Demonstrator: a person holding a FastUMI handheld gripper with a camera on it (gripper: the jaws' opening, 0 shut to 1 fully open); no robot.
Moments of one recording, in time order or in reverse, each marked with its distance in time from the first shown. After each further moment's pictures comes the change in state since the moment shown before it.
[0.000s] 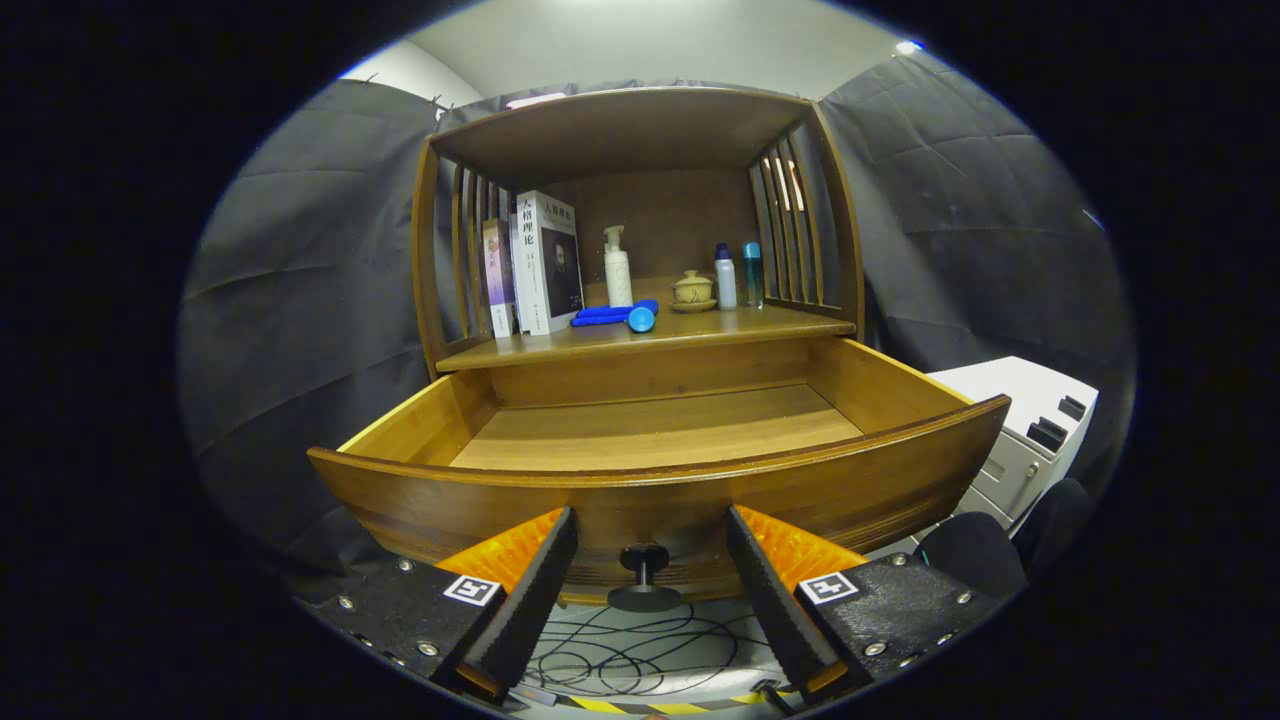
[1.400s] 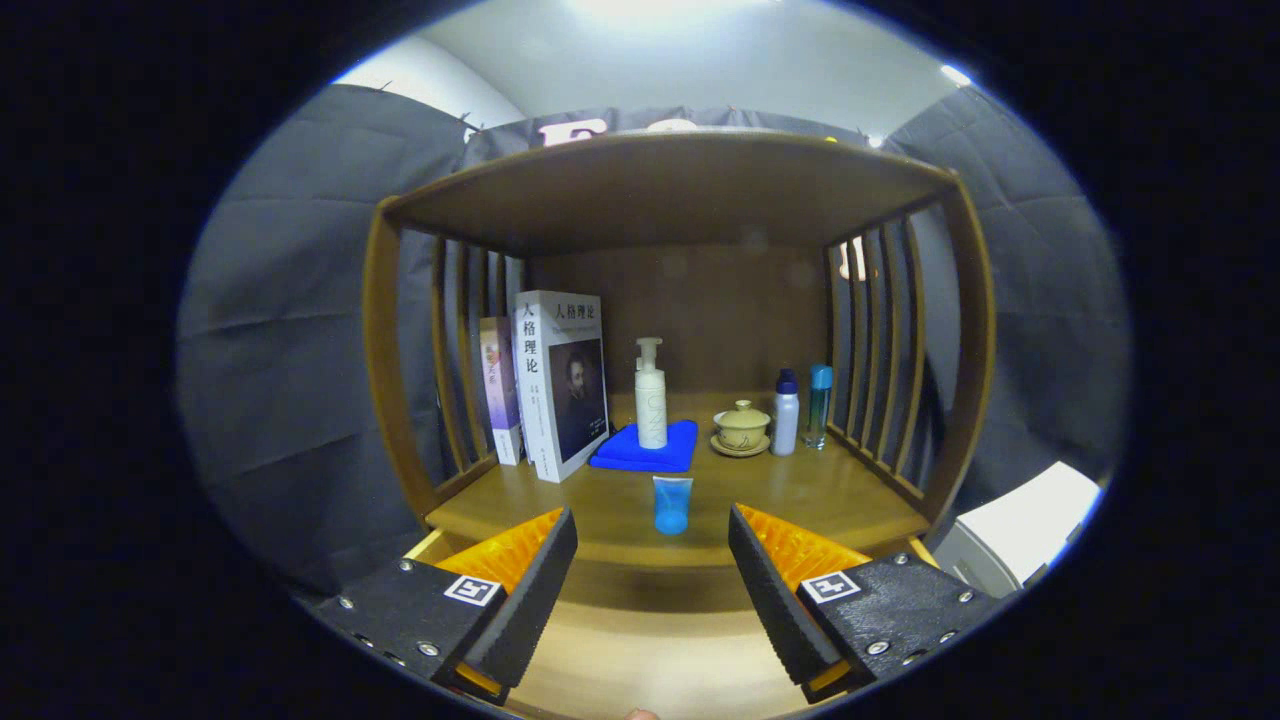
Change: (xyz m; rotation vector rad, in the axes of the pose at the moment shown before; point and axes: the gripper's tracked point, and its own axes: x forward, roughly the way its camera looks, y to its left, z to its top) arm 0.101 0.019 0.189 -0.104 -0.128 0.146
